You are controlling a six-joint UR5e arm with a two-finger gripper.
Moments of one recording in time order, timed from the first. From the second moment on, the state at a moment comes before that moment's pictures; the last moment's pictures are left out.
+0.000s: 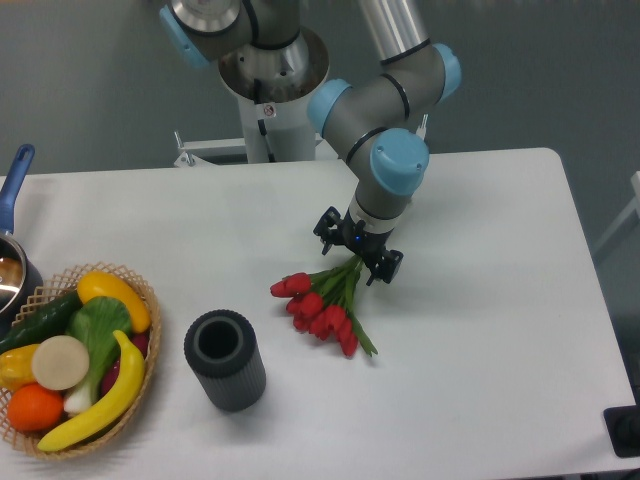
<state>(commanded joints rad) 2.62 -1.89 -2.01 -0.88 1.39 1.23</state>
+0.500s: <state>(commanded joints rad) 2.62 -1.89 -2.01 -0.88 1.40 1.22</state>
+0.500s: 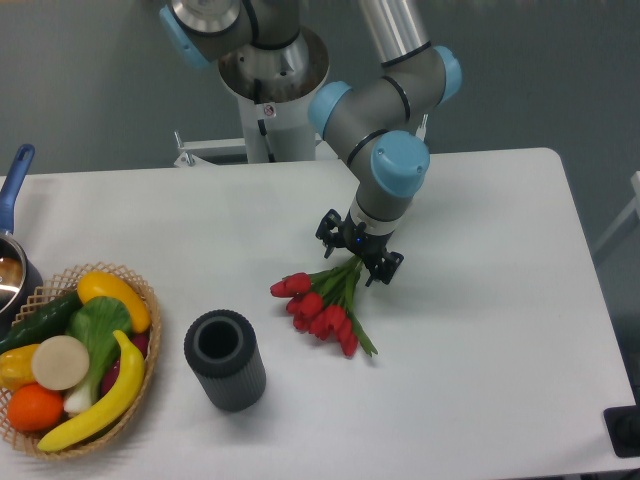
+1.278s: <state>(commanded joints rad) 2.62 -1.89 -2.00 -0.88 1.40 1.21</state>
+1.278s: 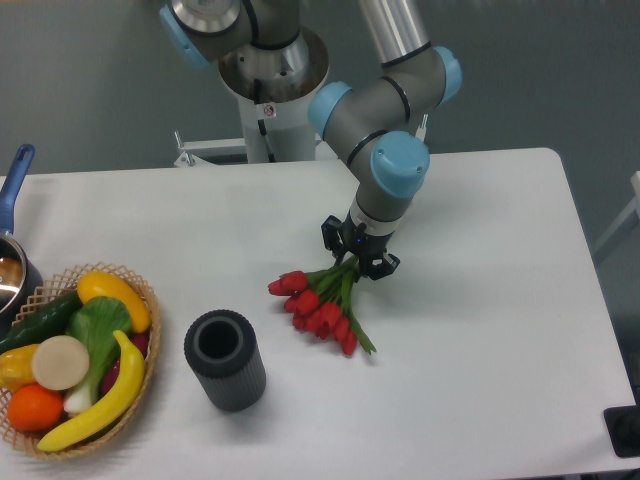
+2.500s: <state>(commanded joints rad) 2.64 -1.74 -1.92 -0.88 1.25 1.19</state>
